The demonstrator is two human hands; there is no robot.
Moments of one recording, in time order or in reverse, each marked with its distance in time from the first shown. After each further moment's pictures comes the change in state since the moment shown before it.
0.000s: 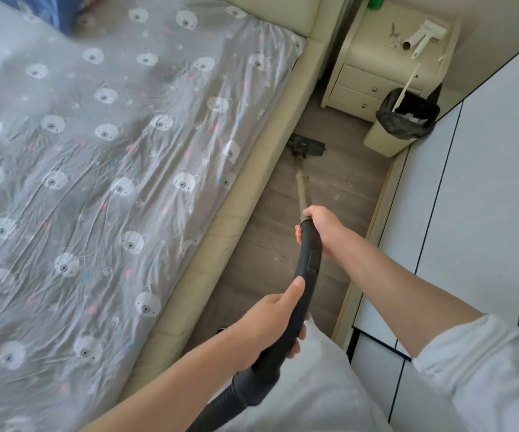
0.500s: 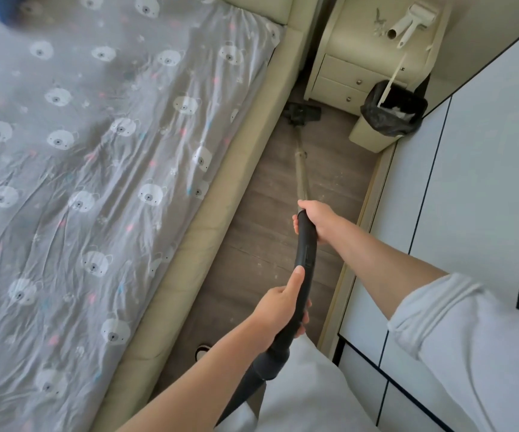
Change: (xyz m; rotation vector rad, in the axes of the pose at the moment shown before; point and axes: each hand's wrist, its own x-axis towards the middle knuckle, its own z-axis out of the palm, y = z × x) left_hand 0.143 0.053 0.030 -0.019 0.109 -0.105; right_hand 0.102 -0.088 -0.045 -0.099 0.011 0.008
